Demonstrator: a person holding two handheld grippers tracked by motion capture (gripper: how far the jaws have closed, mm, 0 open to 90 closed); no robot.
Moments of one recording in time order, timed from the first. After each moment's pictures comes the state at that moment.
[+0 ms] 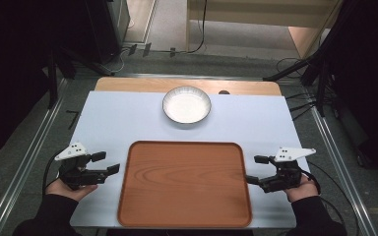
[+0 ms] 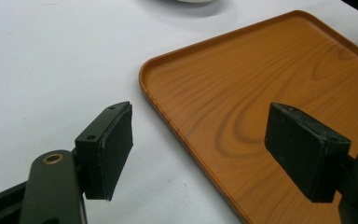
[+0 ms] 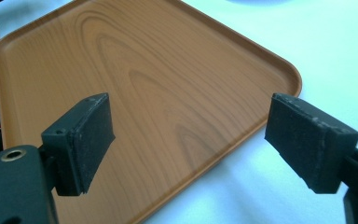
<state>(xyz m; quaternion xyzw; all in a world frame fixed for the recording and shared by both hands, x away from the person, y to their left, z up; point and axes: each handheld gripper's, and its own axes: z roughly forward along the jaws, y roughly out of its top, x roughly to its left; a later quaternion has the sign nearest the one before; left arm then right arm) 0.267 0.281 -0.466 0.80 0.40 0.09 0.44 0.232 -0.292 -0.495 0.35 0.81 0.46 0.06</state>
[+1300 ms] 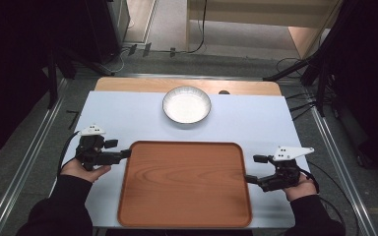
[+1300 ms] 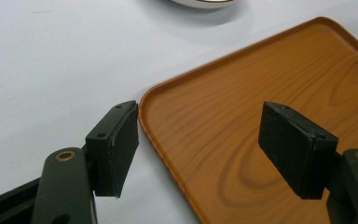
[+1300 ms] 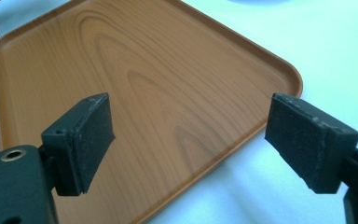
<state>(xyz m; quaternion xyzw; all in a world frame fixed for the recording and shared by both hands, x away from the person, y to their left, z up) 0.313 0.243 -0.448 0.81 0.43 0.07 0.40 0.235 -0.289 -0.495 0.35 0.82 0.46 0.05</state>
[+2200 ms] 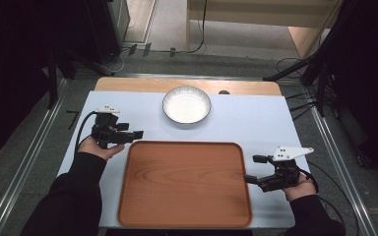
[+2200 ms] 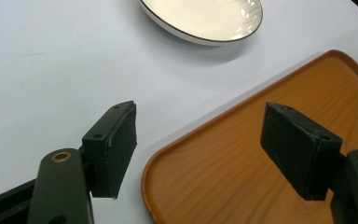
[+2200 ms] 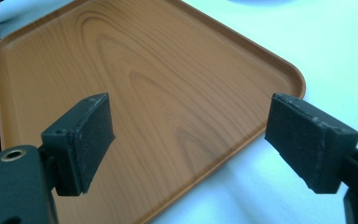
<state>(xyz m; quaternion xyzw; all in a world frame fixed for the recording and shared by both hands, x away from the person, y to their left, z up) 0.368 0.211 -0.442 0.81 0.44 0.07 0.39 0.235 -0.288 -0.496 0.35 0.82 0.46 0.05</state>
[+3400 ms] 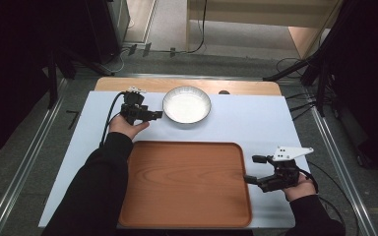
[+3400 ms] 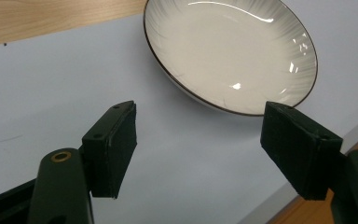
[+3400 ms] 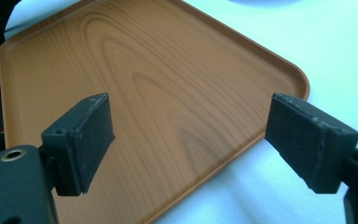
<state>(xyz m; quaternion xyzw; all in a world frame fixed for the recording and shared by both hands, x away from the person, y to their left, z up) 0.450 0.149 -0.462 0.80 0.46 0.09 0.37 0.235 -0.288 -0.496 0.35 0.82 0.46 0.05</state>
